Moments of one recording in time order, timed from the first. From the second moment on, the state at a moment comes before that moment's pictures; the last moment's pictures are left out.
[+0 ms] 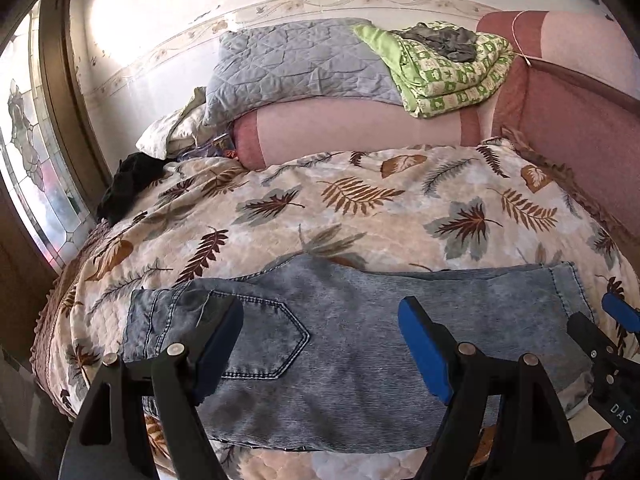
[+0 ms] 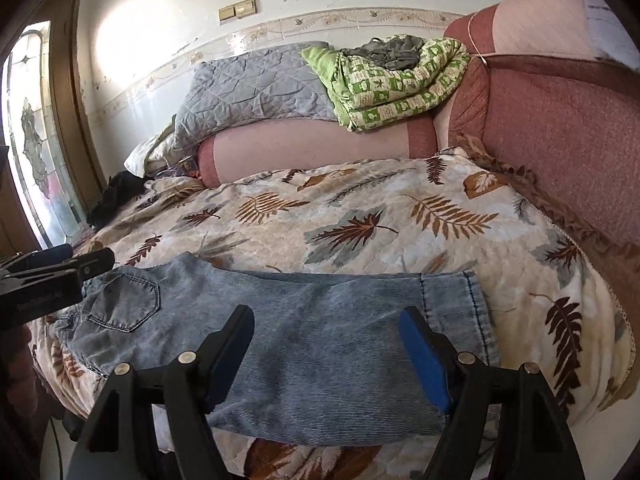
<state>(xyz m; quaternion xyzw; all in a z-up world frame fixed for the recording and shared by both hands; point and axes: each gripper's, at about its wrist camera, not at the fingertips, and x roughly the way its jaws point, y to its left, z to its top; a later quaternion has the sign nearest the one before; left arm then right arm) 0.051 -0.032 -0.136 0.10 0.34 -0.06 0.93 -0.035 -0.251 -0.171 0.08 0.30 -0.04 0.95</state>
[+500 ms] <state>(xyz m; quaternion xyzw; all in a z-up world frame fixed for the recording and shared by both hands) 0.052 -0.034 -0.146 0.10 0.34 -0.06 0.93 -0.032 -0.253 -0.170 0.09 0.29 -0.04 0.95</state>
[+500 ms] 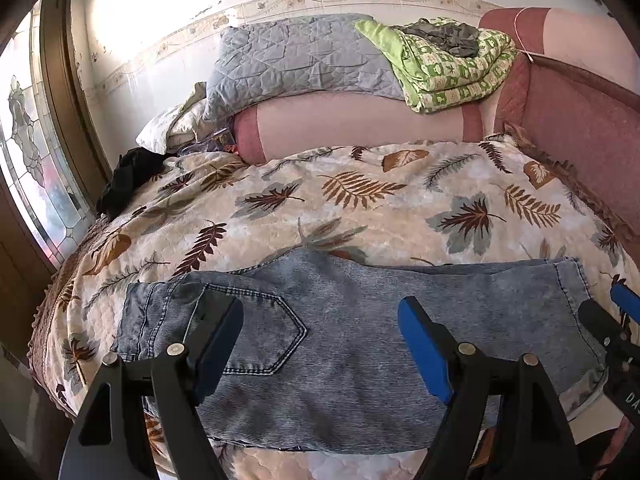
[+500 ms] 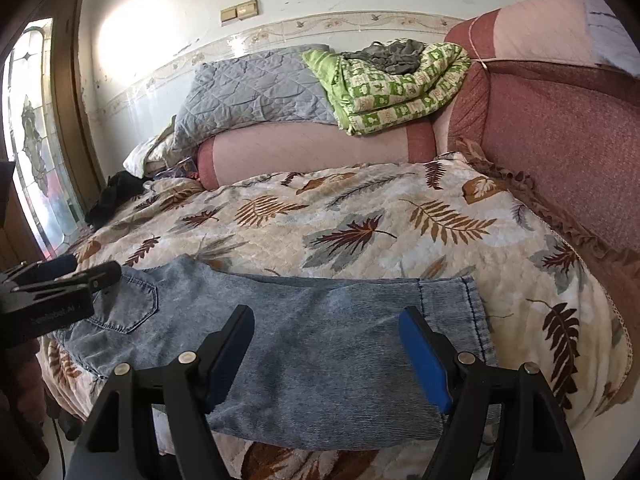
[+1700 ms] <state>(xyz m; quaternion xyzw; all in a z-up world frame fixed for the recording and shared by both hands) 0.052 -0.042 -0.156 0.10 0.35 -0.05 0.93 -0.031 -0.256 -0.171 0.09 0.29 -0.05 0.95</state>
